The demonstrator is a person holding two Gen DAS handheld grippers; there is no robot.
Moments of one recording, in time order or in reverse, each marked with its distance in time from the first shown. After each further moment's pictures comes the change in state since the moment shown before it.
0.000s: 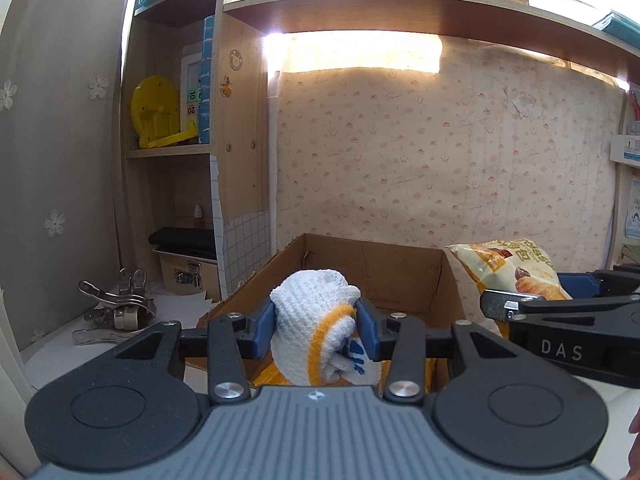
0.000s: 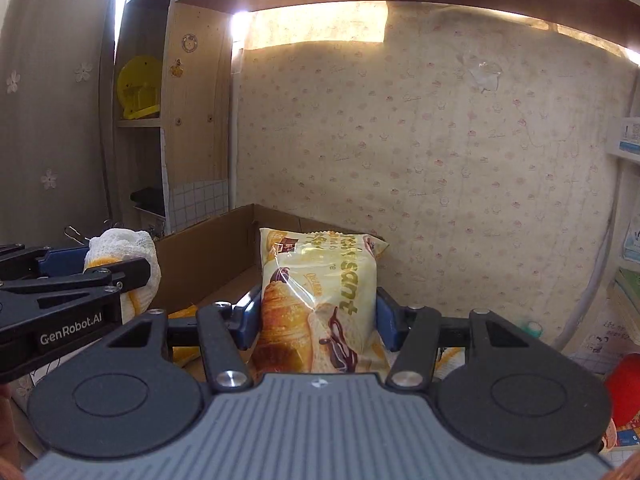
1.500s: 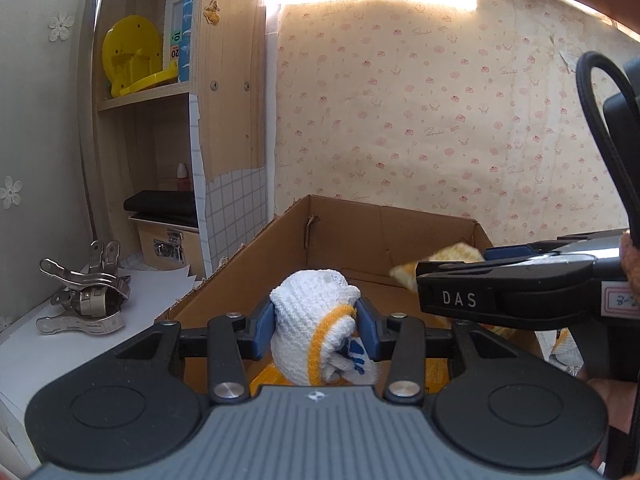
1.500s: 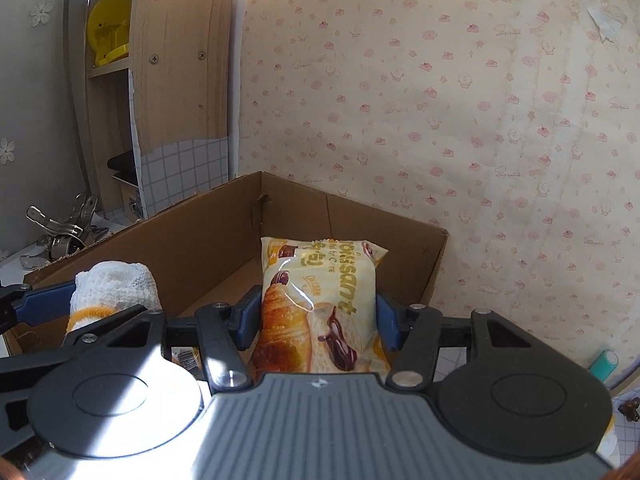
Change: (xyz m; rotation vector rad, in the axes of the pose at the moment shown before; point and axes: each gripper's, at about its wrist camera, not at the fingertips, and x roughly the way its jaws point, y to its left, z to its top) left arm 0.084 0.005 -0.006 -0.010 0.111 -0.001; right arm 0.134 0.022 0.020 -0.026 0.132 0.038
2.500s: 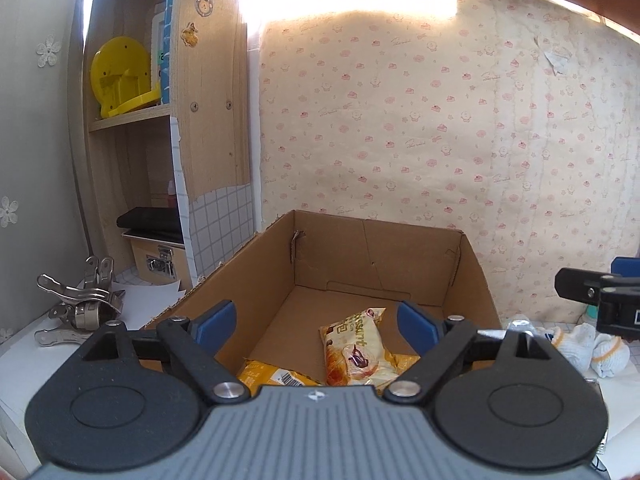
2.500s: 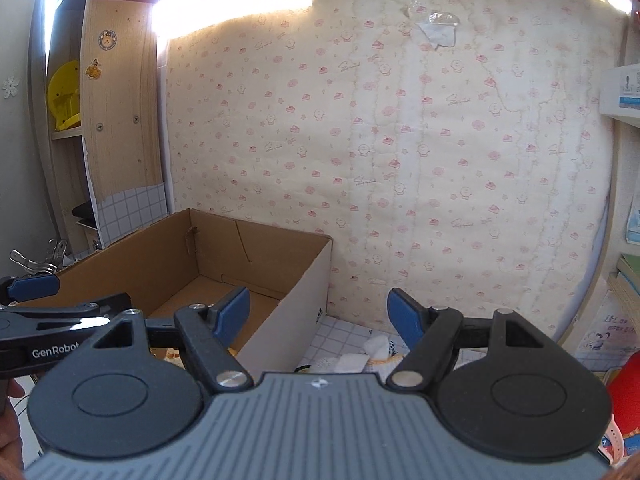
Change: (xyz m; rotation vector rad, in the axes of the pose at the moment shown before) left arm -0.008 -0.026 0.006 0.020 -0.035 0.004; right arm -0.085 -0.073 -0.034 0.116 -0.114 -0.118
